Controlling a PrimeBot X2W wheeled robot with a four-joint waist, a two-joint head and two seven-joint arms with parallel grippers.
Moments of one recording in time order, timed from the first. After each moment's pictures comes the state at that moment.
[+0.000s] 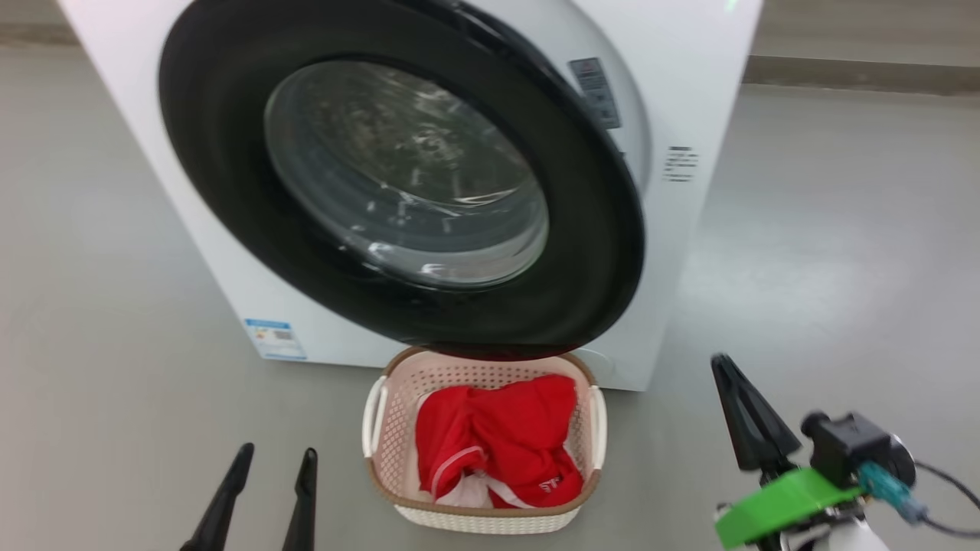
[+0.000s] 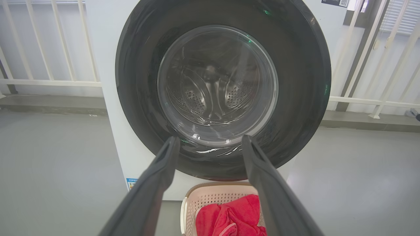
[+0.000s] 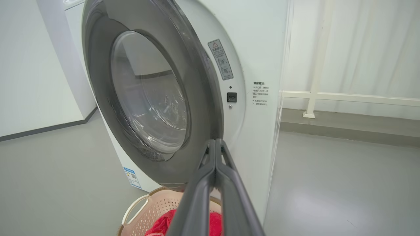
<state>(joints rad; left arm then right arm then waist) 0.11 0.07 -0.02 0.03 -0.20 -0.12 -0.25 -0.04 -0.04 0.07 0.23 0.24 0.13 -0.26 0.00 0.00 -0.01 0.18</state>
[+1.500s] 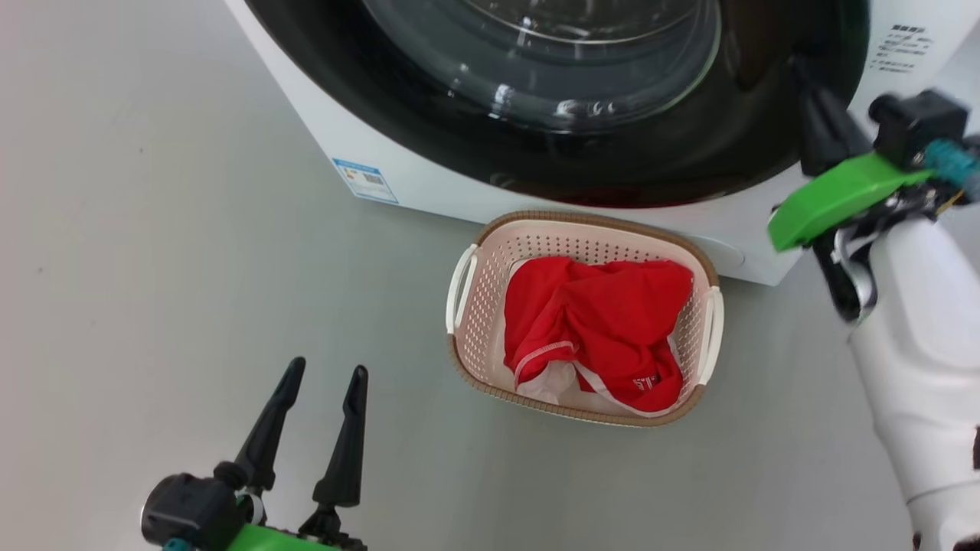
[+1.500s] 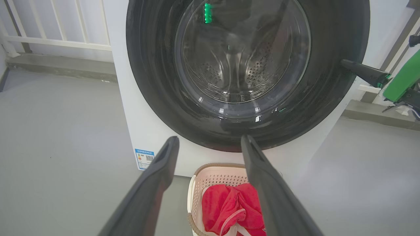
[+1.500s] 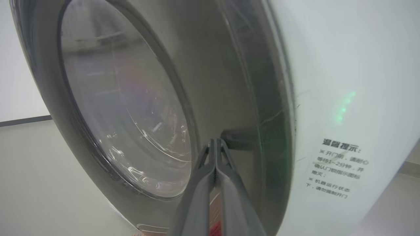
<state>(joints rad) -0.06 0.04 -0.13 0.04 -0.28 -0.13 -0.25 -0.79 -0.12 0.01 0.72 0.16 0.13 -0.24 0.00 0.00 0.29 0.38</state>
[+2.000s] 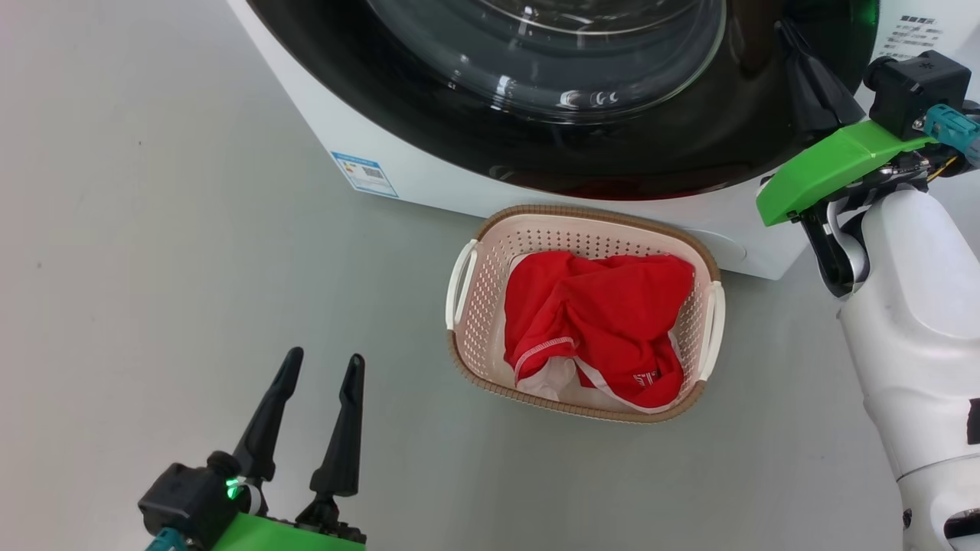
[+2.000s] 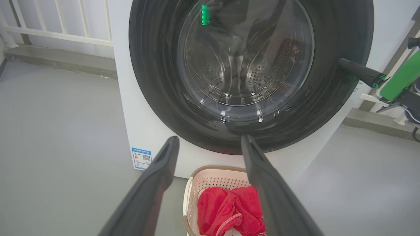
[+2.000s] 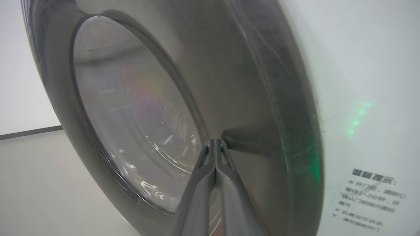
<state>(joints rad) -0.09 0.04 -0.13 0.05 -0.34 -0.12 -0.25 -0.87 -0.11 0.03 0.77 0.19 0.15 -0.25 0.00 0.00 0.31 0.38</state>
